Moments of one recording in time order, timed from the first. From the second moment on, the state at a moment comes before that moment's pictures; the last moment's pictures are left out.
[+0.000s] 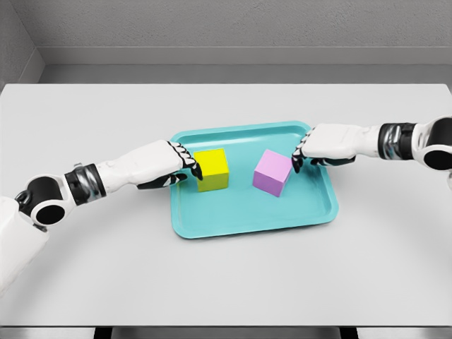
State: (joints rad) left arm -0.39 0.51 -0.46 -1.49 -0.57 -0.61 -0.37; right arm -0.76 -0.73 0.78 -1.37 0.47 -0.61 0.61
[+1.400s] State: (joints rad) left arm -0.43 0.47 -0.45 -1.40 -0.52 -0.60 -0.38; right arm -0.78 -0.69 0.78 -1.37 0.46 -0.61 0.61
